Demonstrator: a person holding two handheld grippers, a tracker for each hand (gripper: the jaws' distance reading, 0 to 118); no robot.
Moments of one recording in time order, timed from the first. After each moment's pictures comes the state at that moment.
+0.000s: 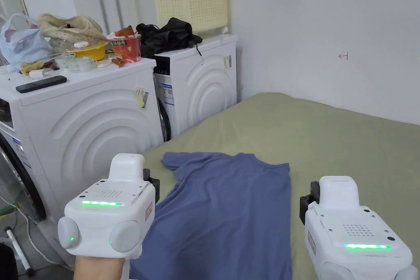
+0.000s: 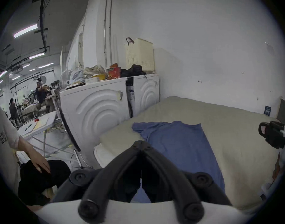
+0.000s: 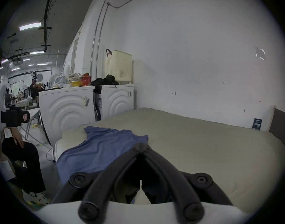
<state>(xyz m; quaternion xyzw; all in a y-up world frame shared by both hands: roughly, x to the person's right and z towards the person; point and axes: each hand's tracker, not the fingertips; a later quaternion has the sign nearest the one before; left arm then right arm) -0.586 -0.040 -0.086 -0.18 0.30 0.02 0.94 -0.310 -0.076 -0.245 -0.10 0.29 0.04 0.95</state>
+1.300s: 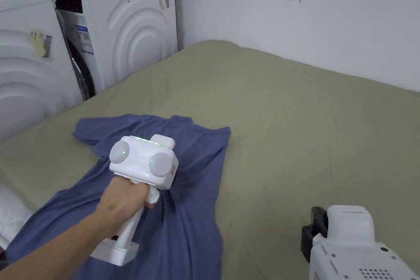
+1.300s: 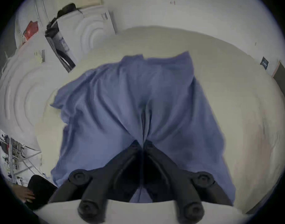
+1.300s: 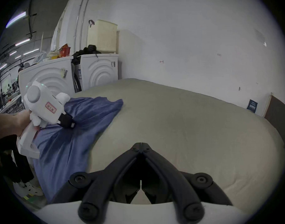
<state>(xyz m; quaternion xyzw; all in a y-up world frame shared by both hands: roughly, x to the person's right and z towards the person) -0.593 -0.176 -0.382 -0.47 0.15 0.00 0.87 -0.232 -0.152 -0.319 -0.20 0.22 0.08 0.95</state>
